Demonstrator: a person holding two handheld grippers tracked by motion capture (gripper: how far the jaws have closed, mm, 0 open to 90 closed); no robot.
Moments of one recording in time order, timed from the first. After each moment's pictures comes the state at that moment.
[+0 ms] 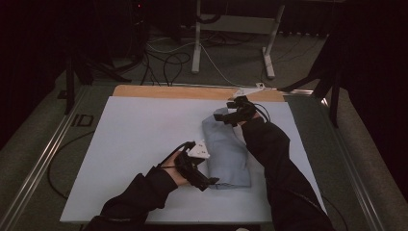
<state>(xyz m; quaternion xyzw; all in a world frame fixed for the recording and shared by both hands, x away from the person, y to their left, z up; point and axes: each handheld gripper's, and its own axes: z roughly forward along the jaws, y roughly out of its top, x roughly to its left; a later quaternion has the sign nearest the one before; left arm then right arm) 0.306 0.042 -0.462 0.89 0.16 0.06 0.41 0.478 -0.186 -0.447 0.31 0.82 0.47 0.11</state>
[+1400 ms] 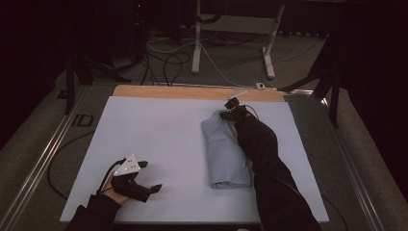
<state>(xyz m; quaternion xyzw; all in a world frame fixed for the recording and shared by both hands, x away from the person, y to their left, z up) 0.268 0.204 -0.517 0.83 0.29 0.11 0.45 0.532 -0.175 -0.512 0.38 0.85 0.33 0.16</state>
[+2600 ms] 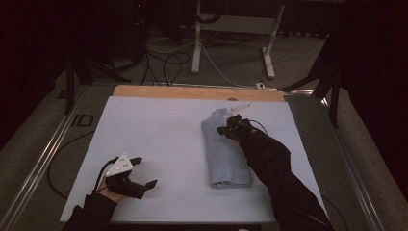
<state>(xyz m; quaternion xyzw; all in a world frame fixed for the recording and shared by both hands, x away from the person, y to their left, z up) 0.269 0.219 -0.515 0.82 0.30 0.14 0.47 0.421 -0.167 -0.461 0.27 0.88 0.36 0.14</state>
